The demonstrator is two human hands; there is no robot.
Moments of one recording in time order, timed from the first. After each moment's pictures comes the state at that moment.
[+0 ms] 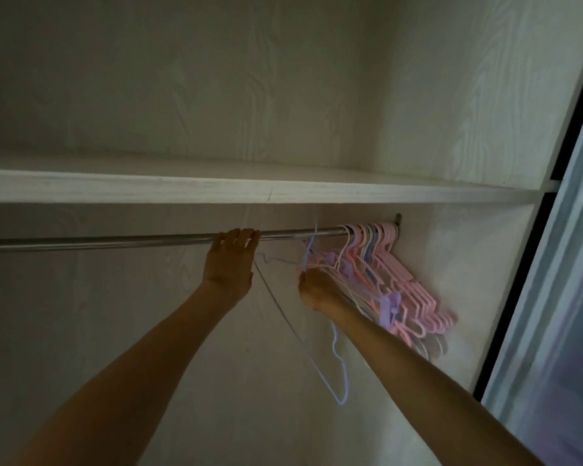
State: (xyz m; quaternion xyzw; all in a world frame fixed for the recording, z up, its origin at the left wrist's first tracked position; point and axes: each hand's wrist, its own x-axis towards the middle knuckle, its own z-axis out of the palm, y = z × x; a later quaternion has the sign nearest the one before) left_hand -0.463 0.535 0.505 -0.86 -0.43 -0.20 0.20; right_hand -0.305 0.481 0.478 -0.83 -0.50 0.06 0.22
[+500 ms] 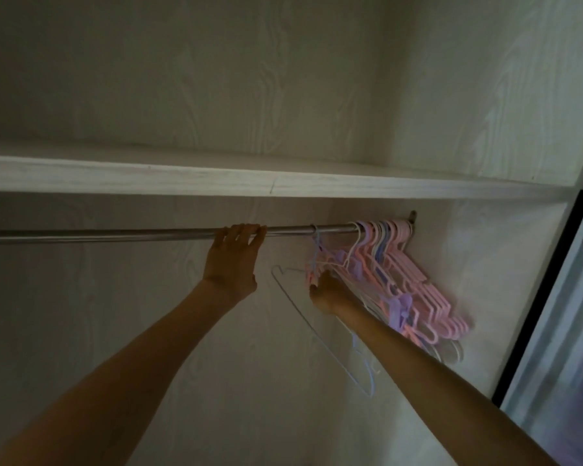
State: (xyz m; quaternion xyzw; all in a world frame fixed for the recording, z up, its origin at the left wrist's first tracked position) left_hand -0.466 0.533 0.506 -0.86 -0.43 -0.20 0.18; right_hand -0.273 0.500 0.455 -0.84 -0.51 0.09 0.19
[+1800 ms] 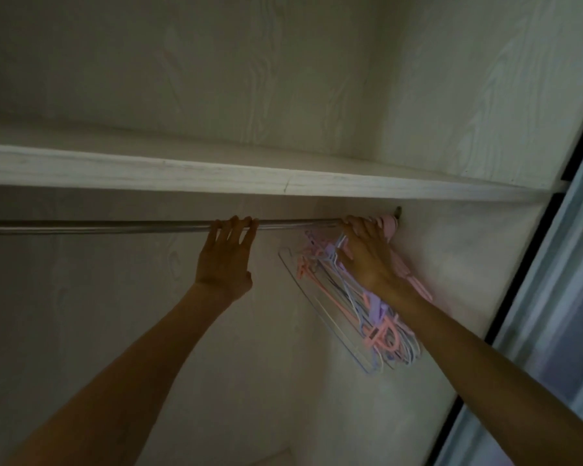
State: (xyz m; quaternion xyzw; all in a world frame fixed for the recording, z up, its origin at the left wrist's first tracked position) left_hand -0.468 0.538 0.495 -0.86 -0.43 -0.22 0.16; right_hand -0.209 0.465 0.501 -0.70 -0.61 -0.32 0.19
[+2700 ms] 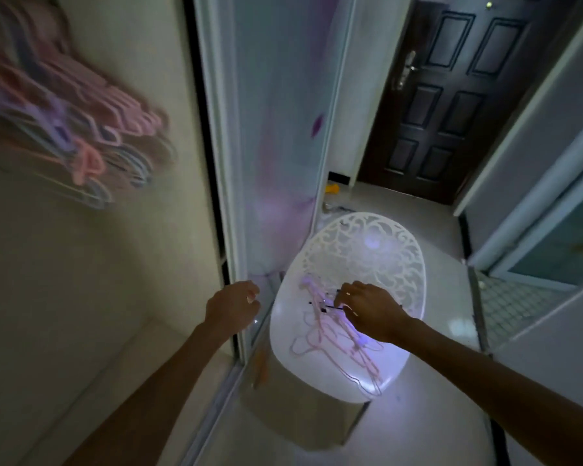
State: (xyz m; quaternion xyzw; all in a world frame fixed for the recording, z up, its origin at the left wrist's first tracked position) left_hand -0.329 0.220 0.244 -0.93 -0.16 0.03 -0.32; right_hand -0.246 -0.041 0.250 -0.91 -0.42 -0.02 -0.01
